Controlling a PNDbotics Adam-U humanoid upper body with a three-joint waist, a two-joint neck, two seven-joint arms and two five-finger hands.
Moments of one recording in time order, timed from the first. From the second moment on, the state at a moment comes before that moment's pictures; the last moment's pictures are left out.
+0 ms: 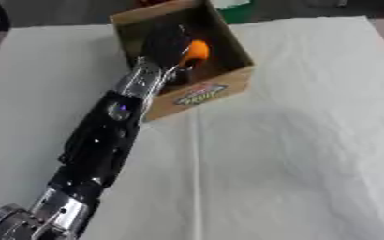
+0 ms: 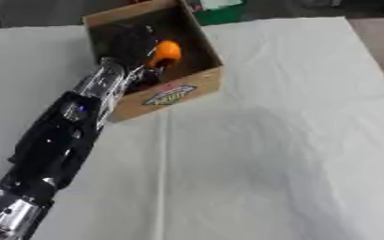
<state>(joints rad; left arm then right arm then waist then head) -1.22 0.06 -0.08 -0.81 -1.65 0.06 0.01 -0.30 -0.44 -0.13 -1.99 -0.05 -0.23 -0.44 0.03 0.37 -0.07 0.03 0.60</state>
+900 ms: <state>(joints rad) -1.20 0.13 -0.03 -1.02 -1.45 0.24 0.08 -0.28 -0.44 -0.13 -1.99 -0.05 -0.23 -0.45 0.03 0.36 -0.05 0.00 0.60</state>
